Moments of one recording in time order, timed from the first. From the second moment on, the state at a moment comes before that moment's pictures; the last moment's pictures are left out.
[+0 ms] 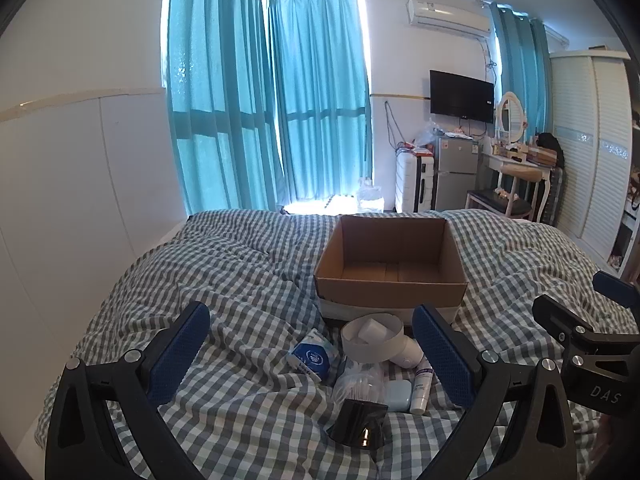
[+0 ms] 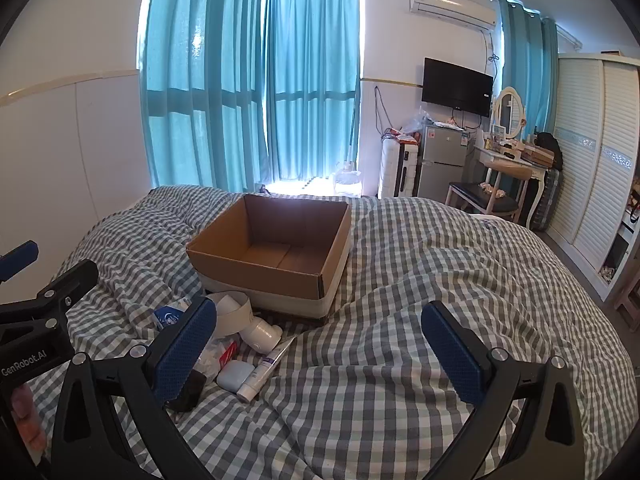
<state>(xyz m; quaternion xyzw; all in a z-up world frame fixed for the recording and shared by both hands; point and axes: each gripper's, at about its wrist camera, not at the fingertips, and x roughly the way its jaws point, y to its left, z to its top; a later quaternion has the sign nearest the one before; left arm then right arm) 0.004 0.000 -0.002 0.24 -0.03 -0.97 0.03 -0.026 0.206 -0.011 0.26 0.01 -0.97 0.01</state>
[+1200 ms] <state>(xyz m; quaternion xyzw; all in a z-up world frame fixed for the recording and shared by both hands) -0.001 -0.001 -0.013 0.25 -0.03 -0.97 0.03 -0.028 0.202 -0.015 0.27 0.02 -0.96 0.02</state>
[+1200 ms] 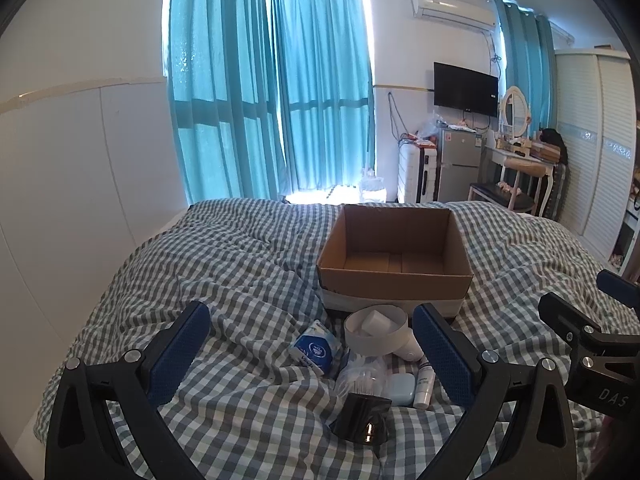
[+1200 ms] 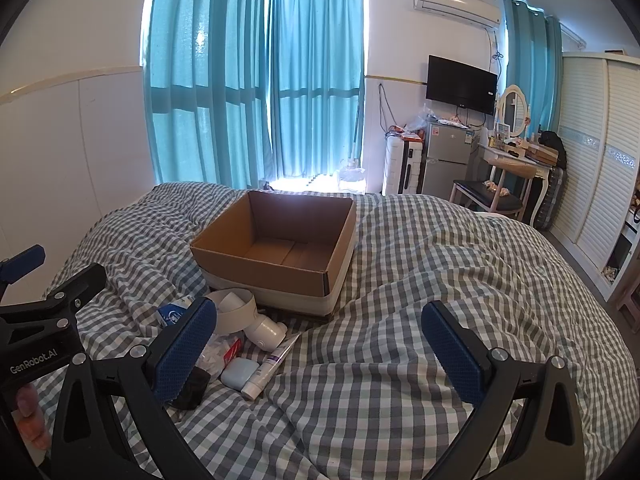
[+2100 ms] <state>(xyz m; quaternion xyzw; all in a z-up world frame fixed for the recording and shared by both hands) -0.016 -0.013 -0.030 0.29 -0.02 -0.95 0.05 -0.039 0.196 -0.027 0.28 0.02 -0.96 0.04</state>
